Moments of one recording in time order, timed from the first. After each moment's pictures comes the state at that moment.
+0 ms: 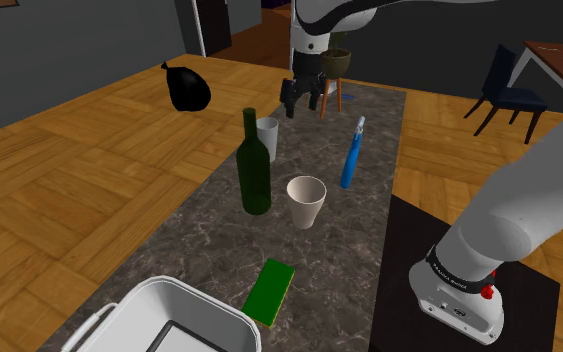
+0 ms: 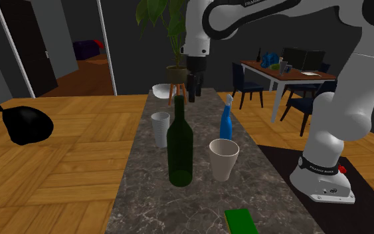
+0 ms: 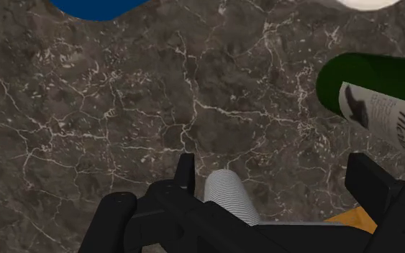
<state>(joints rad) -0.08 -0.18 0.08 -2.08 0.10 1.90 0.03</state>
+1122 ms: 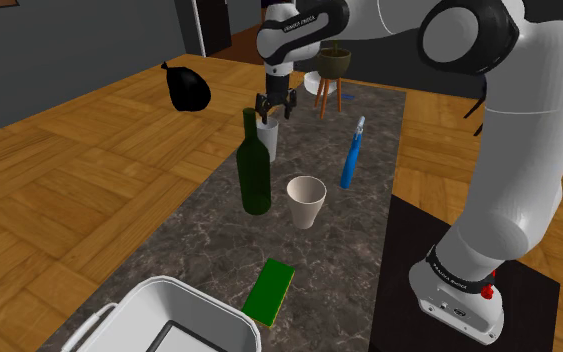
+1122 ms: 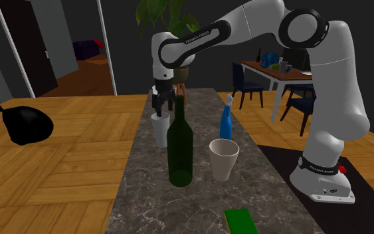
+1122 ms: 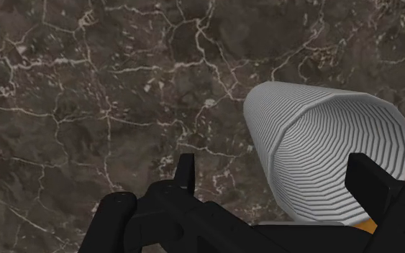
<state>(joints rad) -0.11 0.38 0.05 -1.62 0.08 1.97 0.14</state>
